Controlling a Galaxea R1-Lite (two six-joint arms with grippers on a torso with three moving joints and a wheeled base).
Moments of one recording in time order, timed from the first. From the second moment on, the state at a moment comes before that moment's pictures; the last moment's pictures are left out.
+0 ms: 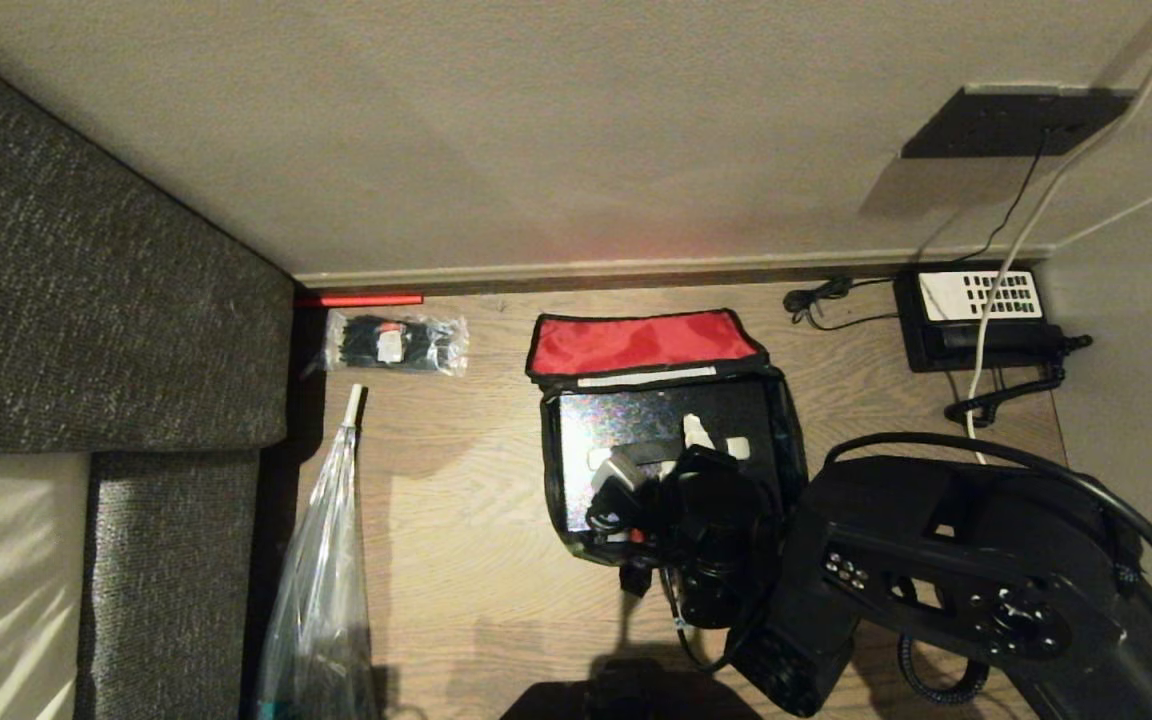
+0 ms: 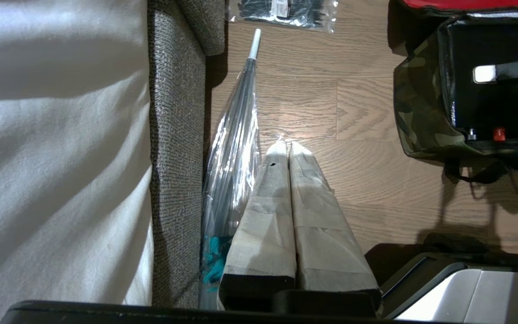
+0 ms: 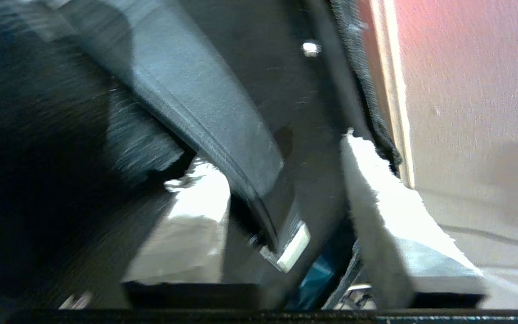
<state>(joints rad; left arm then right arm) 0.00 0.00 0.00 0.00 0.01 -0.01 0.73 2.55 -0.99 -1.53 -0.73 -1.18</state>
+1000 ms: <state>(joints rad) 0.00 0.00 0.00 0.00 0.01 -0.01 0.74 2.56 -0.99 -1.52 -0.68 -1.38</state>
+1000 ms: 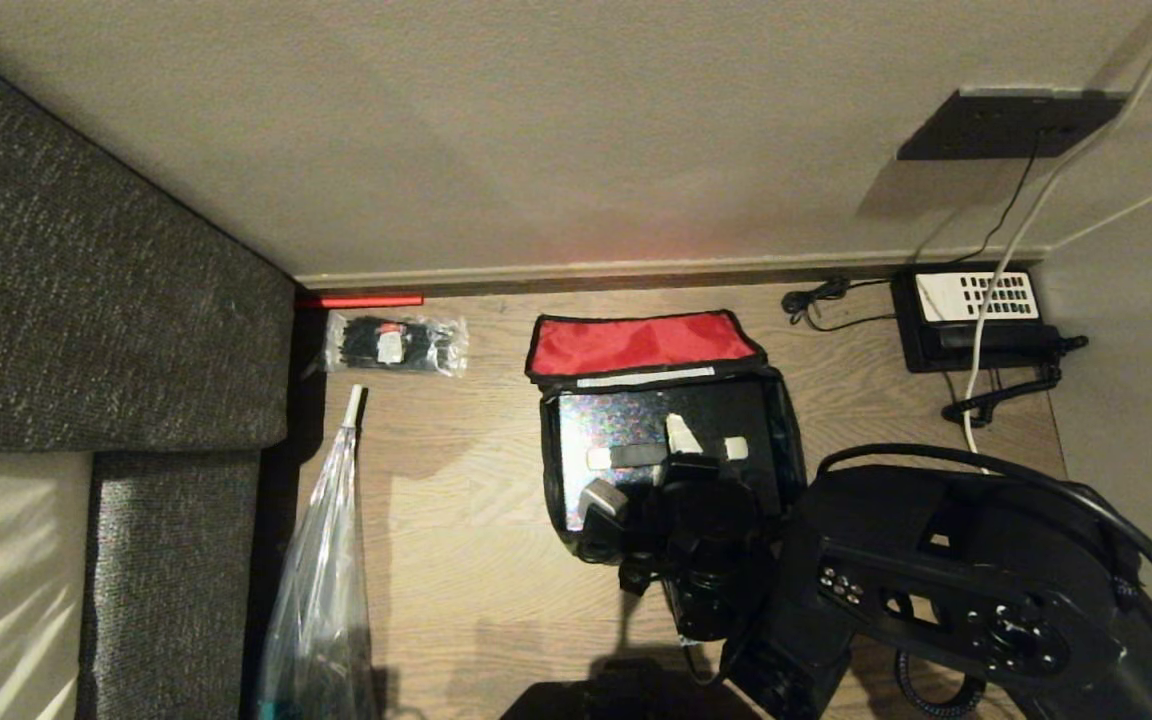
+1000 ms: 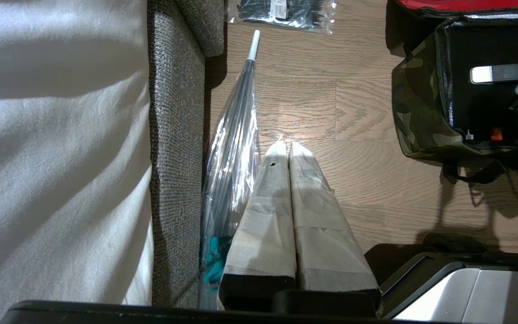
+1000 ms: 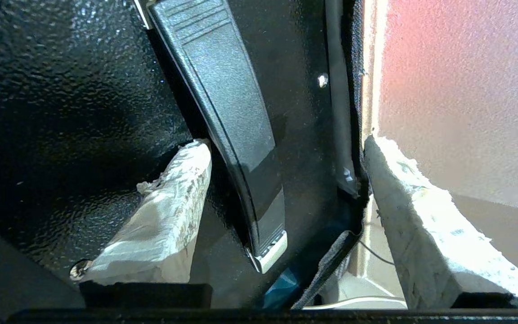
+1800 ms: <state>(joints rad) 0.00 0.00 0.00 0.00 0.01 -0.01 0.74 2.52 -0.98 -1.52 -0.69 -1.35</state>
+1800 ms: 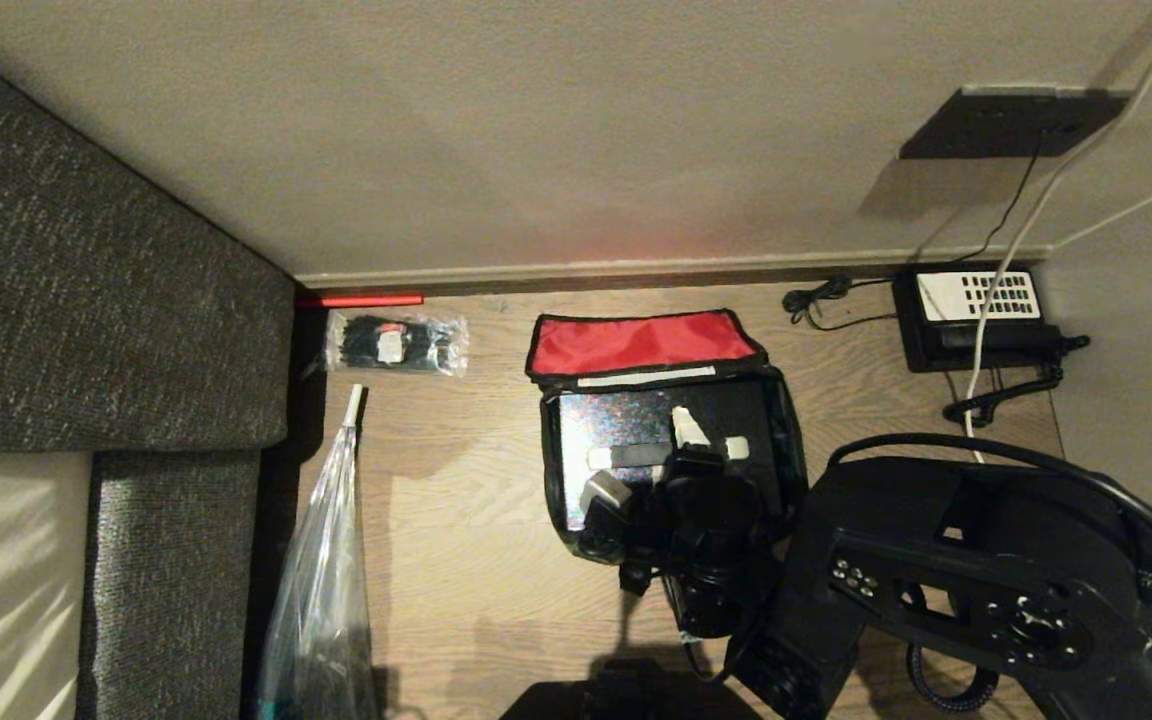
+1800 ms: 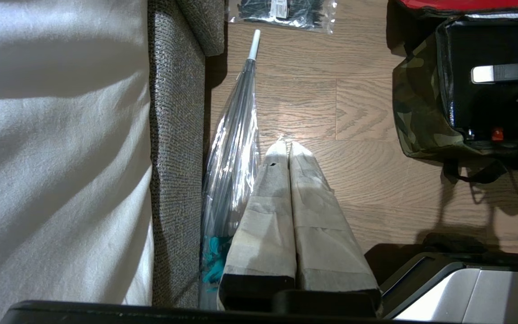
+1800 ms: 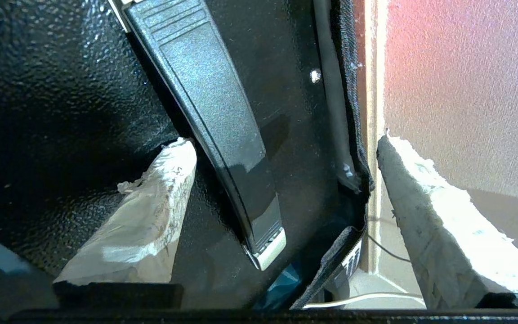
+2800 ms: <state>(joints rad) 0.00 0.00 0.00 0.01 0.01 -0.01 0.73 2.54 -0.99 -1.52 -0.70 -1.34</state>
